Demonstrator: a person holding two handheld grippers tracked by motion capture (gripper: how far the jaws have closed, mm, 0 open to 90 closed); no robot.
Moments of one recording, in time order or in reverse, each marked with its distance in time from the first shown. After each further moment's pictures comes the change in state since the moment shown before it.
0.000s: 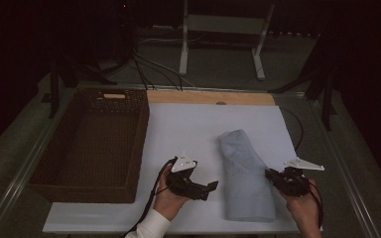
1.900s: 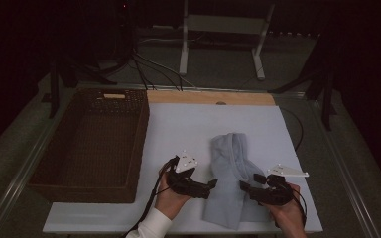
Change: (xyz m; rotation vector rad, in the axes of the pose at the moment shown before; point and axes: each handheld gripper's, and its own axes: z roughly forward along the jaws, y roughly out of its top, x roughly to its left) left arm -0.002 0.004 -0.003 0.026 0.118 0.035; right arm 0.052 -0.005 0.001 -0.025 0.224 -0.009
